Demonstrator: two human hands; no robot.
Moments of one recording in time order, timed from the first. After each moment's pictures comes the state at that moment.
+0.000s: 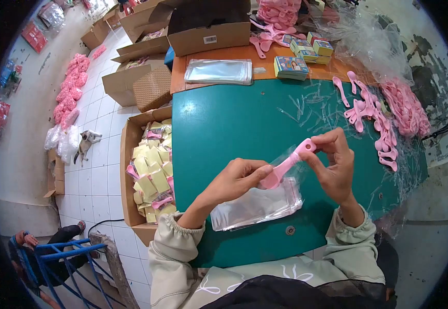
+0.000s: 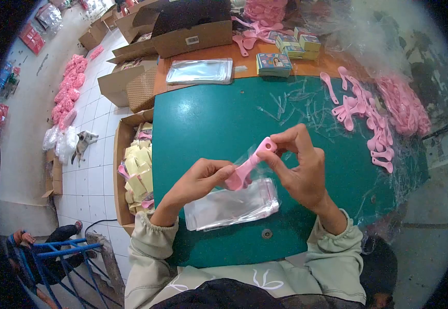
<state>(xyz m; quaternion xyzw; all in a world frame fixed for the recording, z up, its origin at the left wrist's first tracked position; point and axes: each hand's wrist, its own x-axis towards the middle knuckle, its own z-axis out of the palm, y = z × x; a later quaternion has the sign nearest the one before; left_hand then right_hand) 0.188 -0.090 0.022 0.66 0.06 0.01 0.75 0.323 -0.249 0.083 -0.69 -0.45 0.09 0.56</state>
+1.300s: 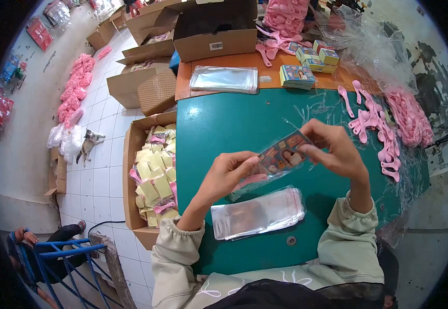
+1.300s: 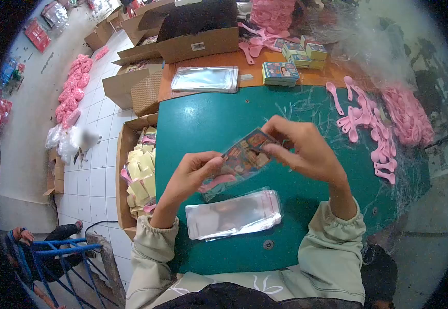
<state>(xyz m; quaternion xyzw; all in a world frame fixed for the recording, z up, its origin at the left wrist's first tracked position) 0.190 -0.063 0.032 0.65 0.14 0.07 0.74 0.373 -0.218 0.112 -0.69 -0.52 0.30 0.40</state>
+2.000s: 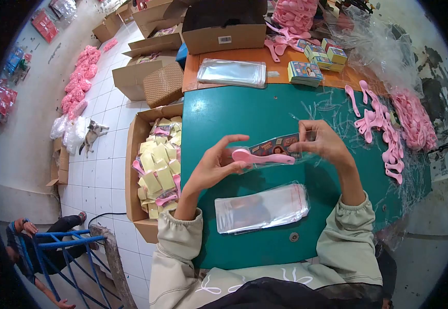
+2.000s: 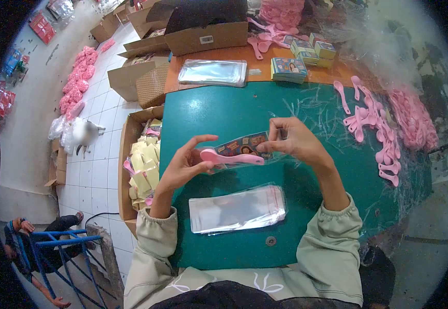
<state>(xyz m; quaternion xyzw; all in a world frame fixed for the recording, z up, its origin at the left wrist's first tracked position) 0.167 -0.036 0.001 0.67 0.07 0.12 0.72 0.390 -0.198 0.060 -0.69 -0.43 0.41 0.41</state>
